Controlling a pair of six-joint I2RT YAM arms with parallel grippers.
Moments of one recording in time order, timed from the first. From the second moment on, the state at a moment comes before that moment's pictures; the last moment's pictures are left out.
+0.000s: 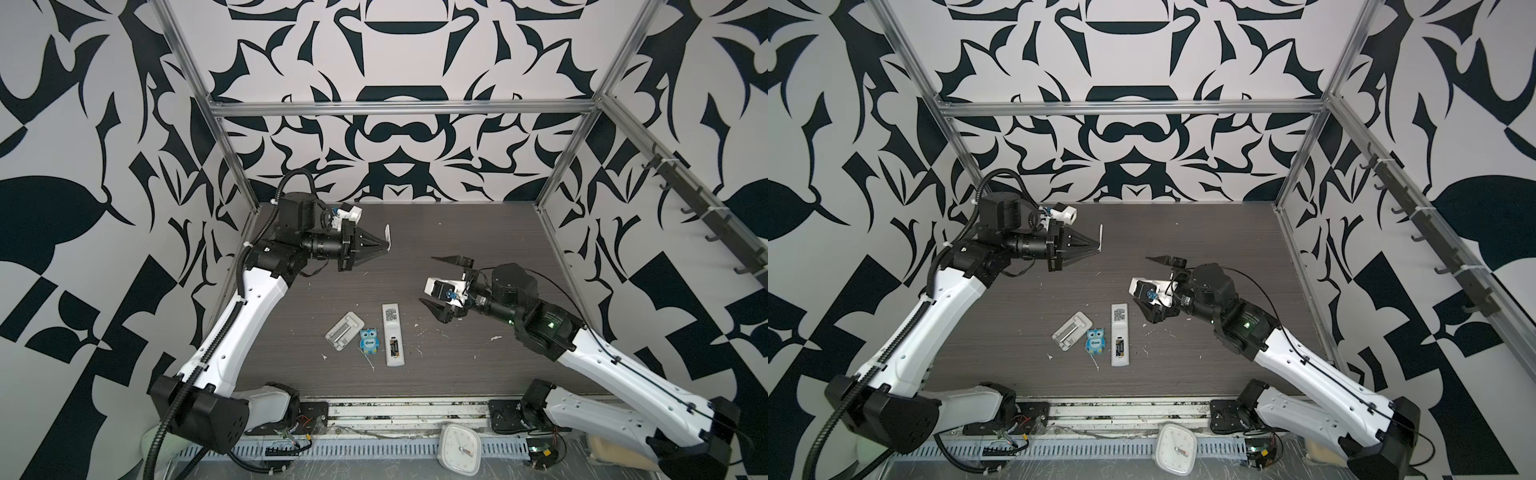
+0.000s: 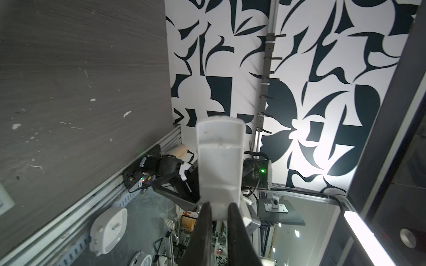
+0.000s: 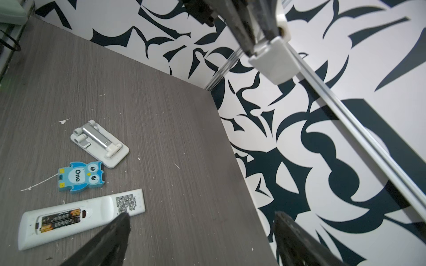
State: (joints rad) left arm -0.34 1.25 1.35 -0.55 1.15 -1.16; right arm 0.82 0.92 0.87 -0.19 -0.15 -0.77
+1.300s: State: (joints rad) left arm -0.51 1.25 1.32 -0.65 1.31 -1.32; right arm 1.11 0.99 0.82 0.17 0.23 -1.06
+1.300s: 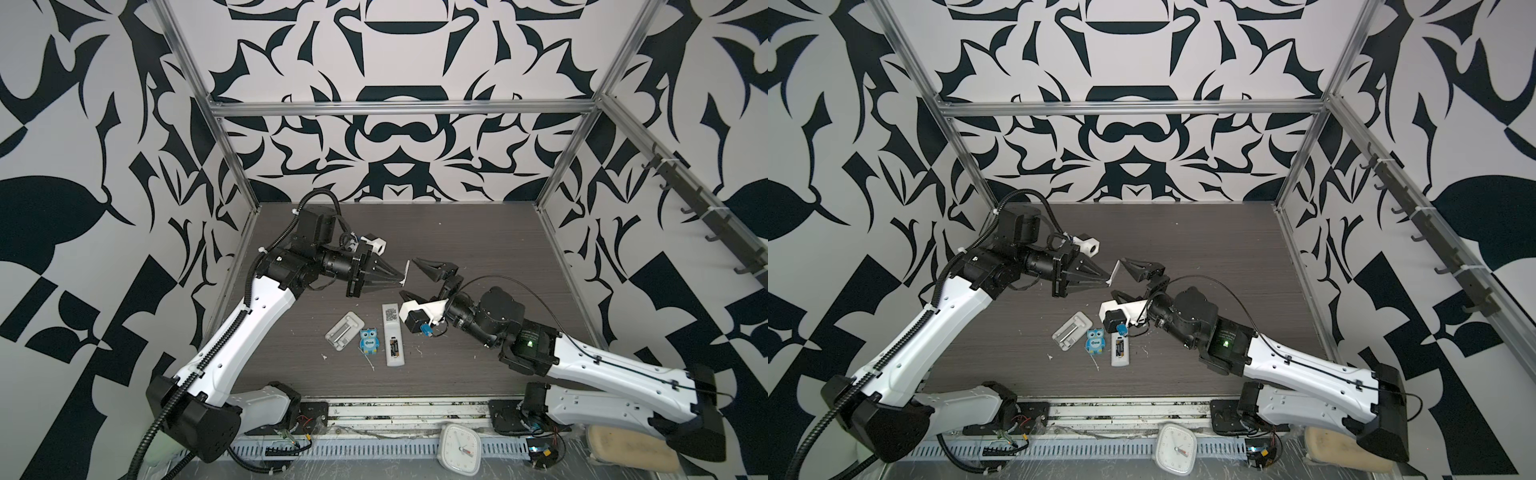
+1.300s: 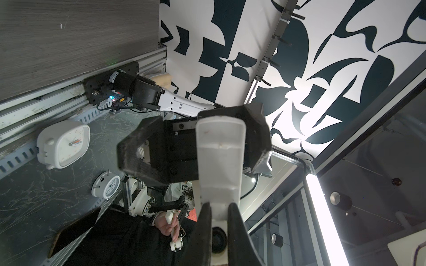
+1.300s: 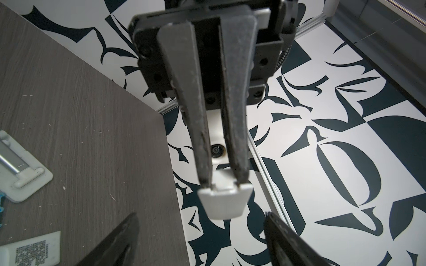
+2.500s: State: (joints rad) left arm -0.53 1.26 1.32 -0.77 1.31 -1.25; right arm 1.13 1.00 0.82 0.14 0.25 -1.11
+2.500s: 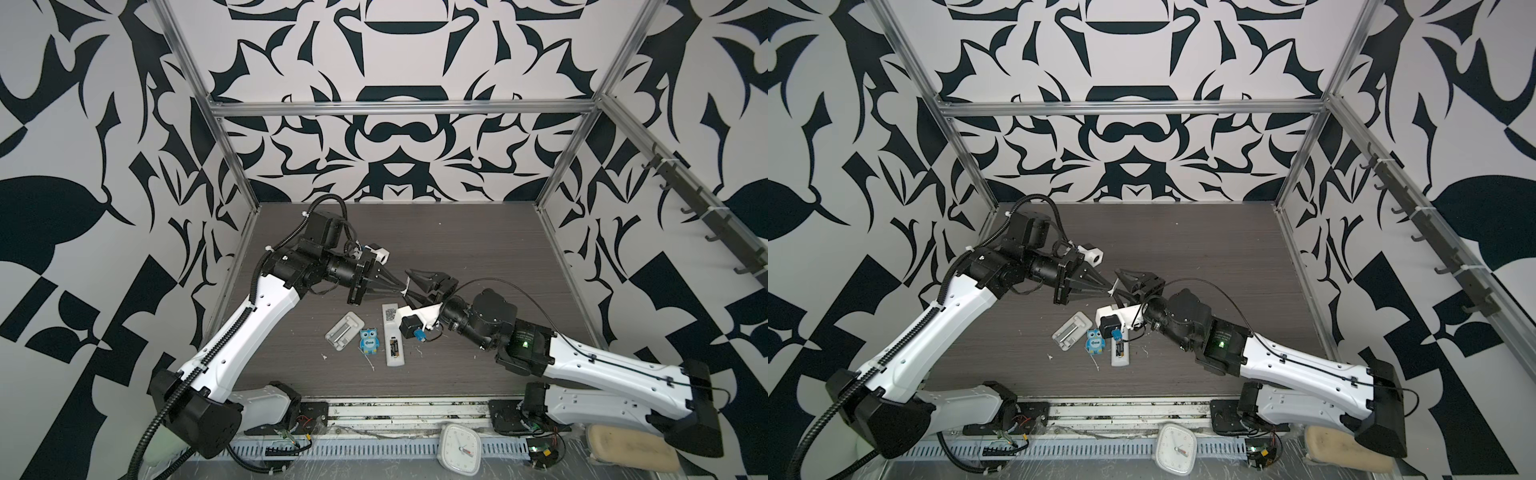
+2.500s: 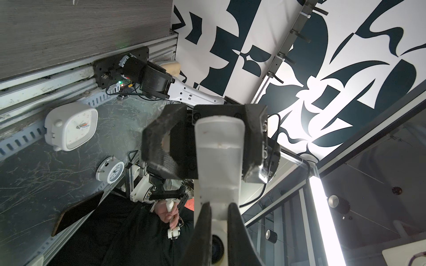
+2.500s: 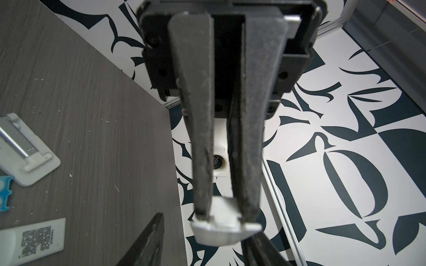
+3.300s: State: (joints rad) left arm -0.54 1.32 1.32 -0.81 1.31 -1.23; right arm 1.14 1.00 0.82 0.11 0.25 -1.13
